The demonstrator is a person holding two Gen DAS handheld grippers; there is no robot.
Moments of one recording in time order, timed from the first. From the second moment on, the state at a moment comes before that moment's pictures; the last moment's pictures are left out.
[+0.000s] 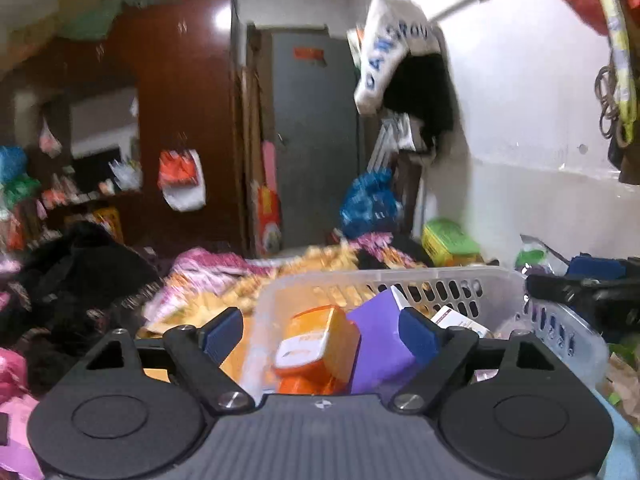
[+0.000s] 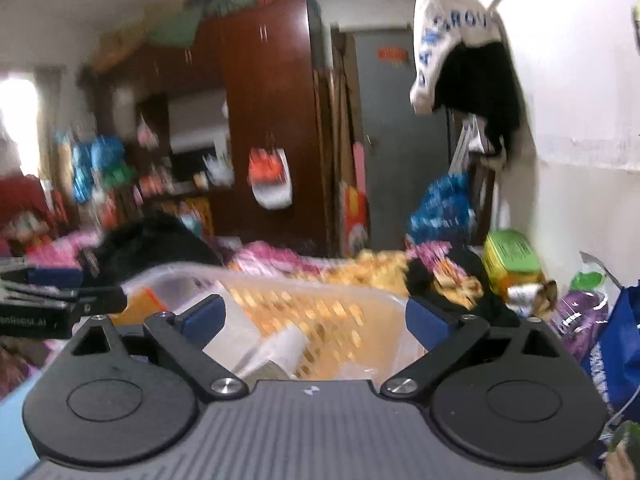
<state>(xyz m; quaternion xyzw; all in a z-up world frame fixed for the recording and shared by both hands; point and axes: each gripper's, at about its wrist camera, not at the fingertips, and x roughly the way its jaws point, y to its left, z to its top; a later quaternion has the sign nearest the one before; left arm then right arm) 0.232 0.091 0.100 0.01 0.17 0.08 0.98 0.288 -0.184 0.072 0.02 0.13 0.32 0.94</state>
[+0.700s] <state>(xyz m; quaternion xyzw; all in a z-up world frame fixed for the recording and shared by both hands) 0.093 0.114 -0.023 -0.02 0.26 0.05 0.96 0.200 -0.204 -0.035 -0.02 0.27 0.39 0.88</state>
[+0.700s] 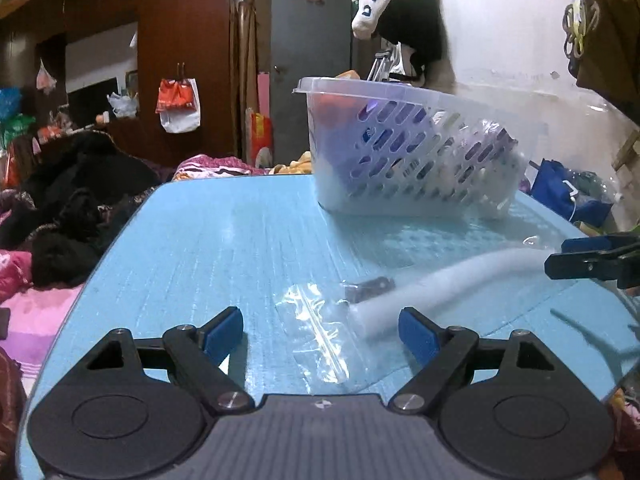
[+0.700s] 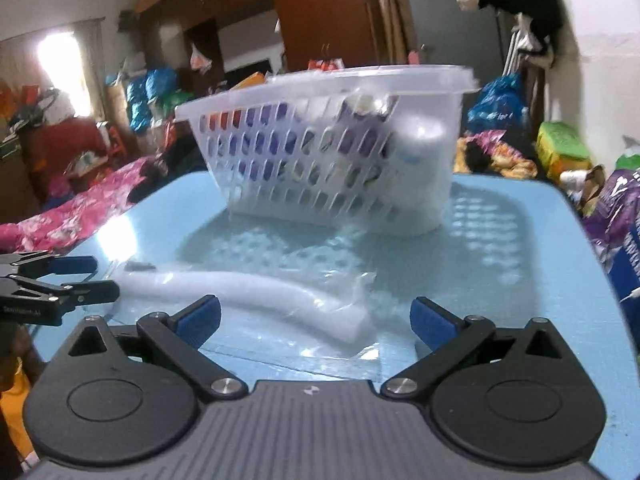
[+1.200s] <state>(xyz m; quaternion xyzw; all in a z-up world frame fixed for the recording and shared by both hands) 0.091 0.098 -0.033 0.02 0.25 0.02 0.97 0.181 -0.194 -0.045 -0.08 0.27 0.39 0.88</state>
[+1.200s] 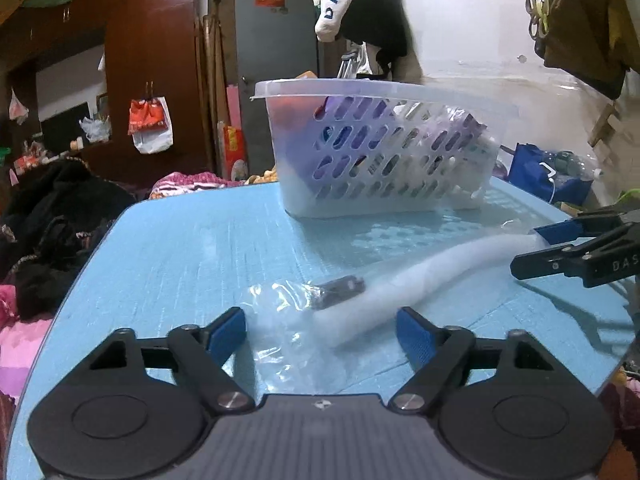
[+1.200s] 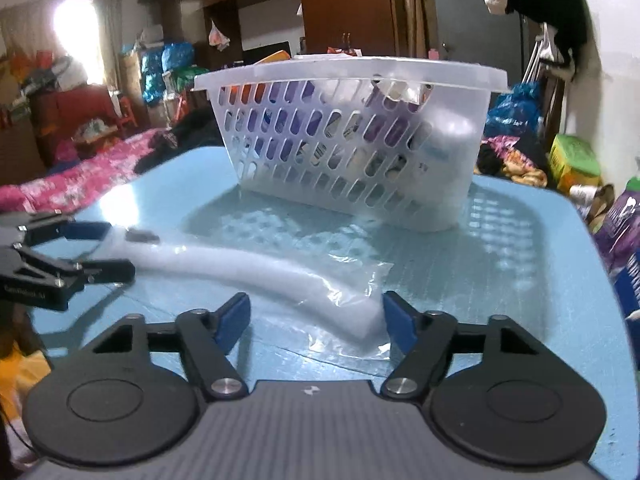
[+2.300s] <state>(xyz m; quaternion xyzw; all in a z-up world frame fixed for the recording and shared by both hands) 0.077 0.085 -0.028 0.03 0.18 -0.02 0.98 0.168 -0.202 -0.046 -0.07 0.21 0.40 0.89</state>
